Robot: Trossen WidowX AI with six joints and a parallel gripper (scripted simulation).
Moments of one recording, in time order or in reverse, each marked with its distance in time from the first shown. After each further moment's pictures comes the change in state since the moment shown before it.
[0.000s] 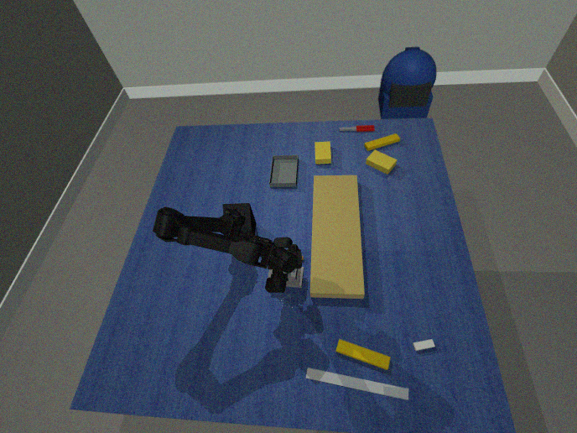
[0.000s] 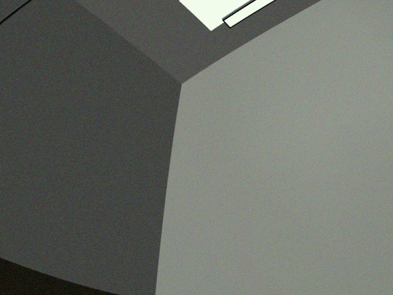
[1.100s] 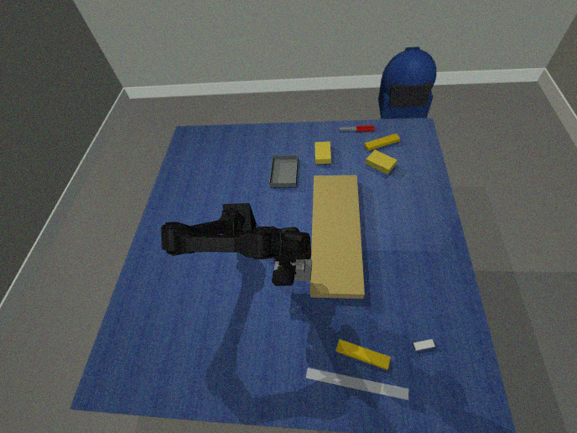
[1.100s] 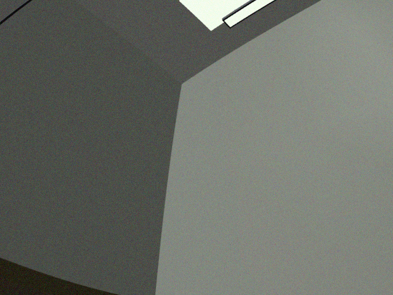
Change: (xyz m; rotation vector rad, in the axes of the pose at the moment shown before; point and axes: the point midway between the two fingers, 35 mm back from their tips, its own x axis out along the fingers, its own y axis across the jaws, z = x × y) arm -0.070 -0.007 0.053 -0.023 -0.009 -0.008
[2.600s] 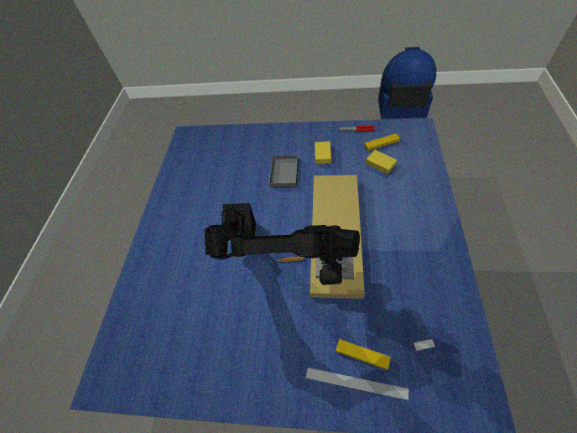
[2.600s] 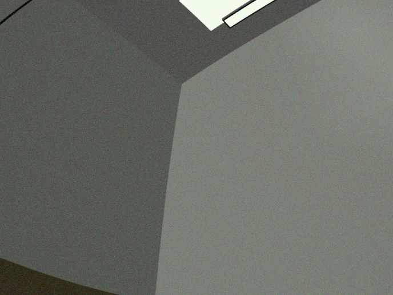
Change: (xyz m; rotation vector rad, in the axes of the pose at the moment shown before) arm 0.039 0.017 0.127 -0.039 -0.016 0.010
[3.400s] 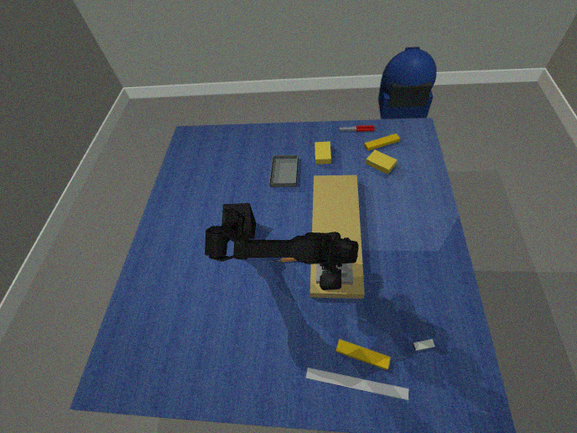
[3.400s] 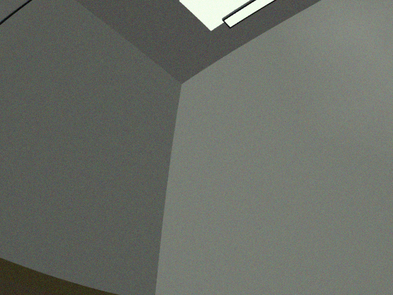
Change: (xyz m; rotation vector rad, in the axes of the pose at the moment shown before) arm 0.038 -0.001 -0.011 -0.001 0.000 -0.002
